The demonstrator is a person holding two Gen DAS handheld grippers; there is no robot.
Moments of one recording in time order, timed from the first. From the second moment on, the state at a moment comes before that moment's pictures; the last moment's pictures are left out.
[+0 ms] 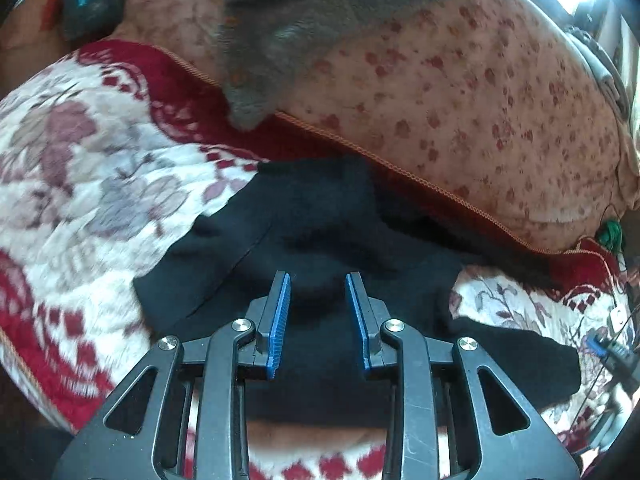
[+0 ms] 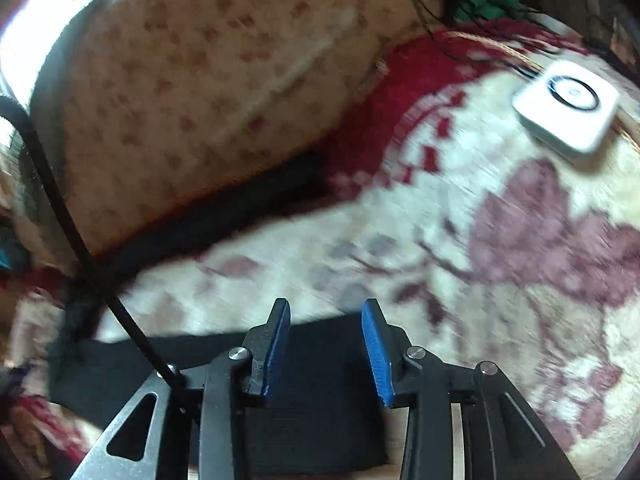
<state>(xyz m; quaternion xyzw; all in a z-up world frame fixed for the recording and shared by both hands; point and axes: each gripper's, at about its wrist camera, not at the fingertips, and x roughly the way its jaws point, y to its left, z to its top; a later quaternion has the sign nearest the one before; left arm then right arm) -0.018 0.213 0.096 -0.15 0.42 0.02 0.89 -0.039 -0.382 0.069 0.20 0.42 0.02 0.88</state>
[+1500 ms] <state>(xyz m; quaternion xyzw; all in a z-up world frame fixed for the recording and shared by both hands) 0.185 0.114 0.019 -0.26 0.58 -0.05 0.77 0.091 -0.343 0.002 0.45 0.46 0.12 0.76</state>
